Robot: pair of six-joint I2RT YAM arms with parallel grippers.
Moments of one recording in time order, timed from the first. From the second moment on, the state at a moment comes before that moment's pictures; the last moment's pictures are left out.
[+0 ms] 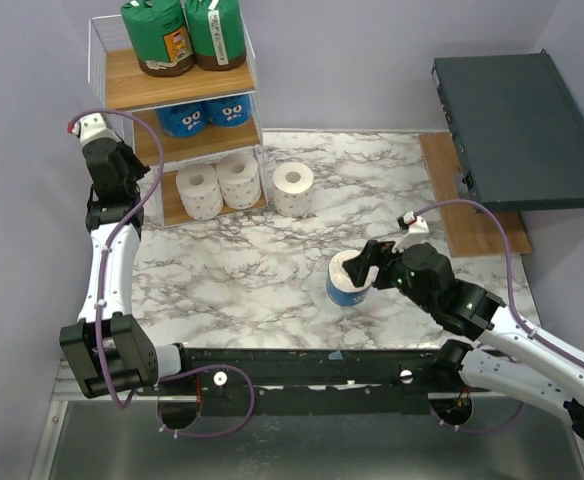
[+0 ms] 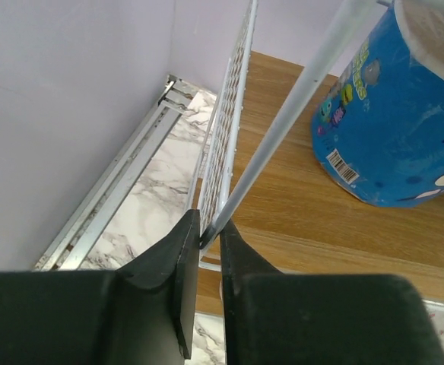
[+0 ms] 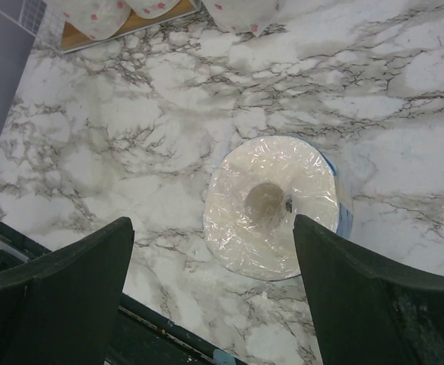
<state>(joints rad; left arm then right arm) 0.21 1.28 1.14 -0.04 -0.12 -0.29 0.88 0.75 0.67 -0.34 0.32 0.61</state>
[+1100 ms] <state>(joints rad) 0.13 0.99 0.95 -0.16 -0.23 -0.45 0.88 0.81 0.67 -0.33 0.30 0.61</state>
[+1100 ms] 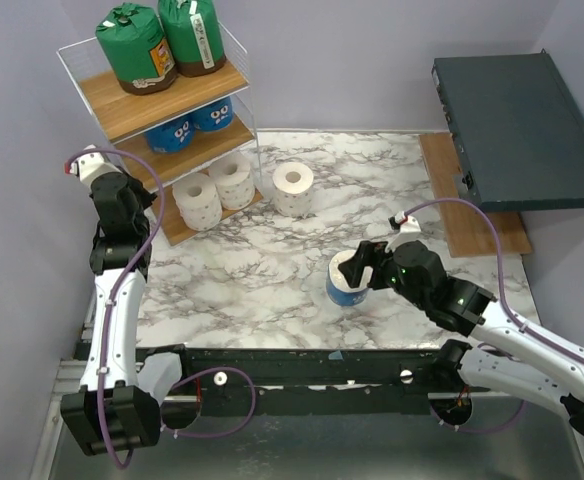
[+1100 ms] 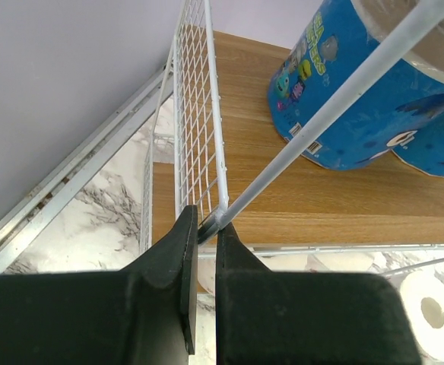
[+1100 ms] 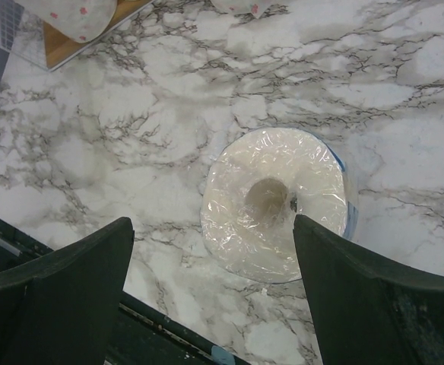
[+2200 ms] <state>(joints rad) 0.10 0.66 0.90 -0.52 -0.16 -0.72 0.88 1.05 0.85 -0.15 0.18 0.62</state>
